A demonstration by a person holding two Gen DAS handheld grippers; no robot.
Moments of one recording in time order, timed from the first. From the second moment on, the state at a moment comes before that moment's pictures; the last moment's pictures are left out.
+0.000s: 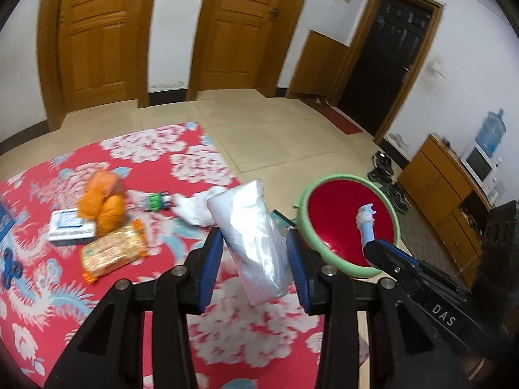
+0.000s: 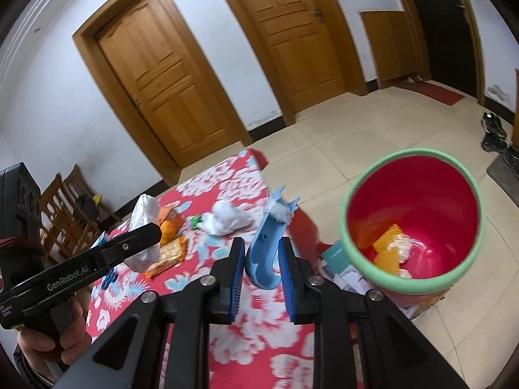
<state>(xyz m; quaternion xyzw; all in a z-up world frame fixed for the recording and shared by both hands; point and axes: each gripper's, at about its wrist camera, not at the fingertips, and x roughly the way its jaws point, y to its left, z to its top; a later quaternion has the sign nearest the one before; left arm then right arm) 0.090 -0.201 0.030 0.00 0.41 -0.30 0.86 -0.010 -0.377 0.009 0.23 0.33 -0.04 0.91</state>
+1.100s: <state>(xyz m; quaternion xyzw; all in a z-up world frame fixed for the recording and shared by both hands) 0.118 -0.378 -0.038 0.09 0.46 -0.39 0.79 -0.019 -0.539 -0.047 0.30 0.33 -0.18 0.88</state>
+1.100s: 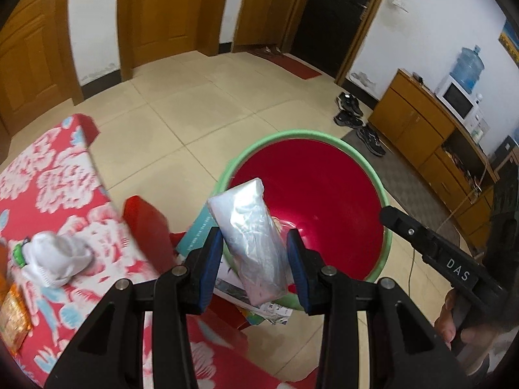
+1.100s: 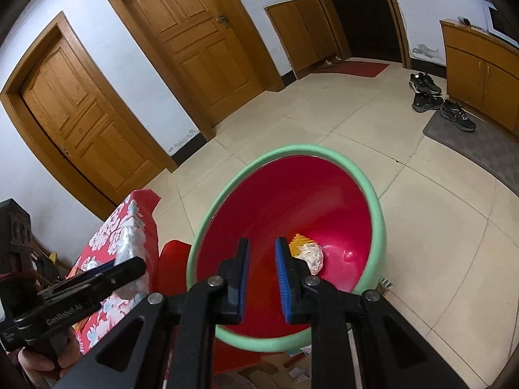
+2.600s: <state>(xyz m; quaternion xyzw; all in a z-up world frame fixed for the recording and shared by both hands) 0.128 -0.226 -0.016 0.01 0.45 -0.29 0.84 -0.021 -0.471 -0.030 0.31 0.33 -0.13 0.88</state>
